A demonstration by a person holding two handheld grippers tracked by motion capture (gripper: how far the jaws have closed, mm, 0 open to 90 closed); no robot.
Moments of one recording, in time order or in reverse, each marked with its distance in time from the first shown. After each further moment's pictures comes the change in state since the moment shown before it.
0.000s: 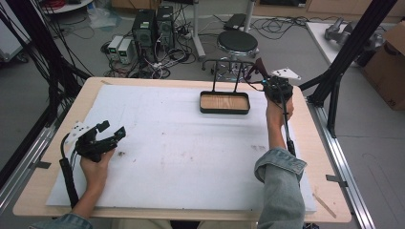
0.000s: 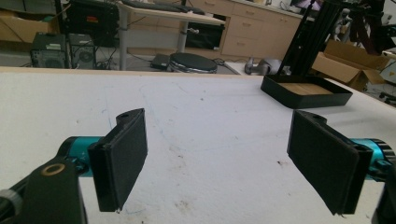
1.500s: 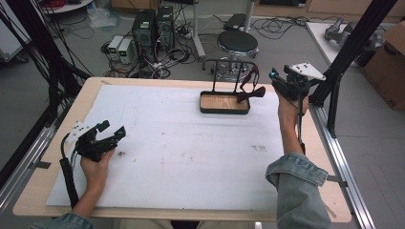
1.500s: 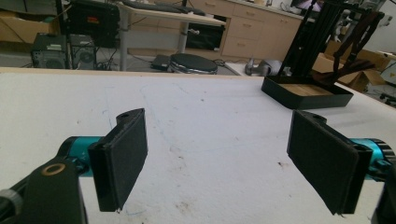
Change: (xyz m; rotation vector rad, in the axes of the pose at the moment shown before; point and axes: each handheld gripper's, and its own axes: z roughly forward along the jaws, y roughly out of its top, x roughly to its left) left arm 0.001 0.000 0.001 -0.001 0.001 0.003; right arm -0.019 0.030 -0.056 -0.171 0.031 0.039
